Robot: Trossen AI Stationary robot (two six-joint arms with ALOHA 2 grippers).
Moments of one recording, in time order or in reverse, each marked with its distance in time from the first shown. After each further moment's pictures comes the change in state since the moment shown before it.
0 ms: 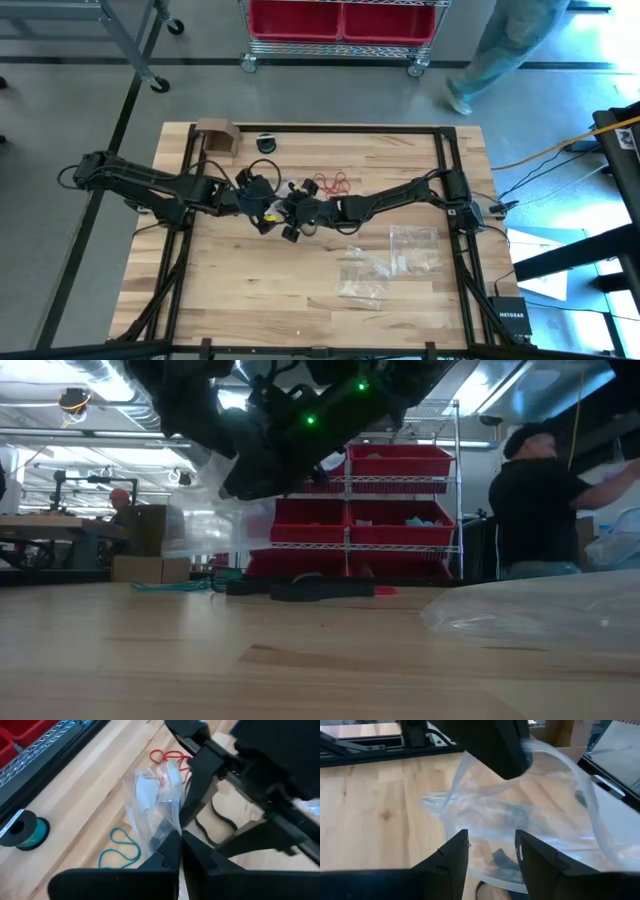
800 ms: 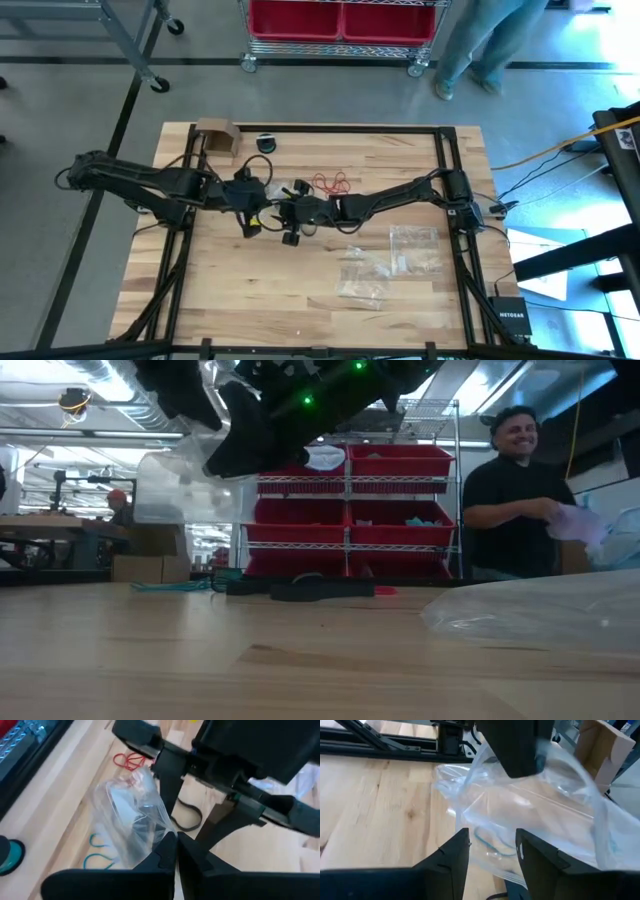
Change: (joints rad) left arm 0.002 -0.087 0.060 -0.112 0.174 0.172; right arm 0.001 -0.014 0.051 -0.016 -0.104 -0.206
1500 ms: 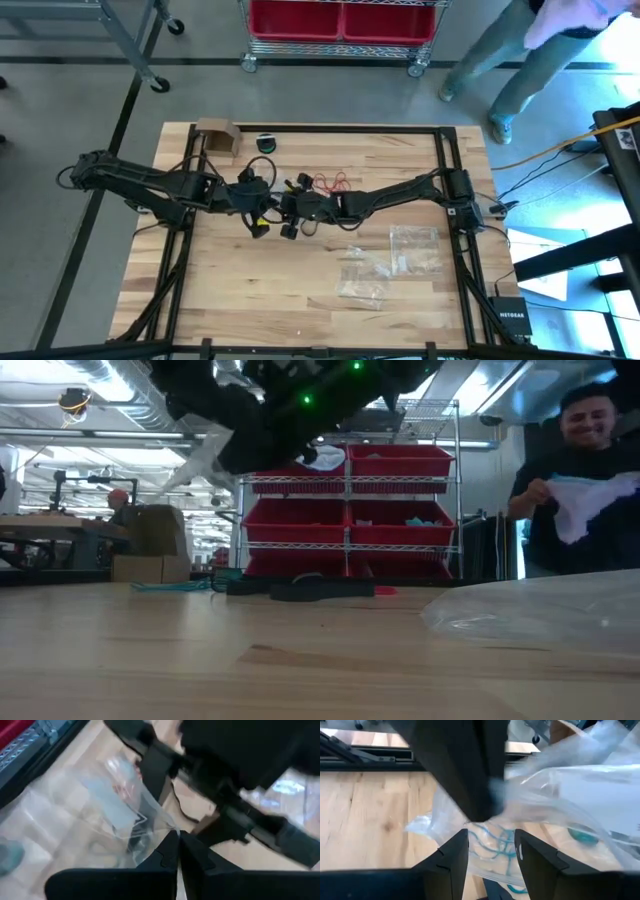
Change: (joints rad) left arm -0.014 0.041 0.001 0.093 -0.055 -0.072; right arm -0.009 -0.011 -0.002 0.010 0.078 0.042
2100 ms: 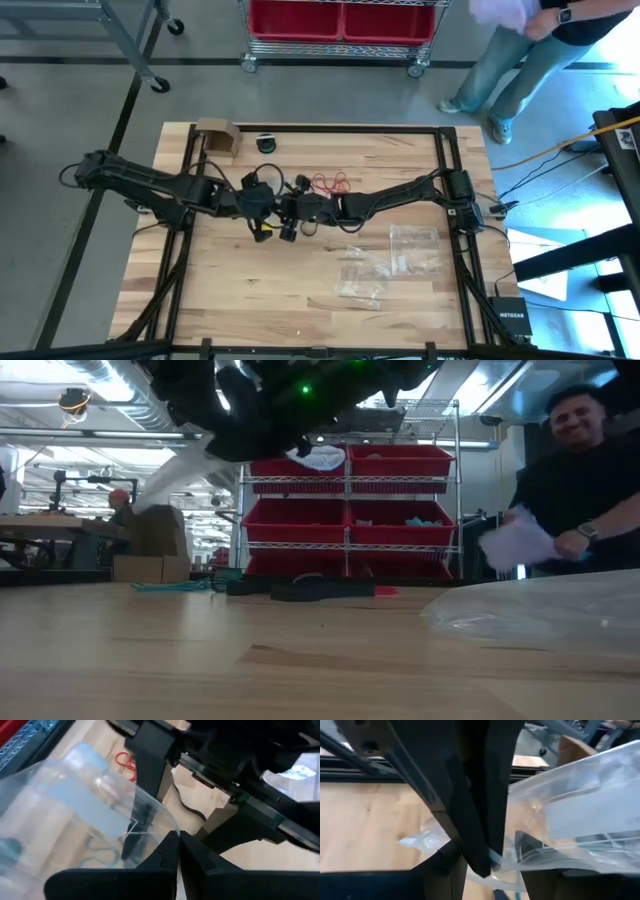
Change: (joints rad) left arm -0.029 0.065 0.000 -0.011 -0.005 0.003; right arm 0.002 -0.005 -0.001 0.058 -0.034 -0.022
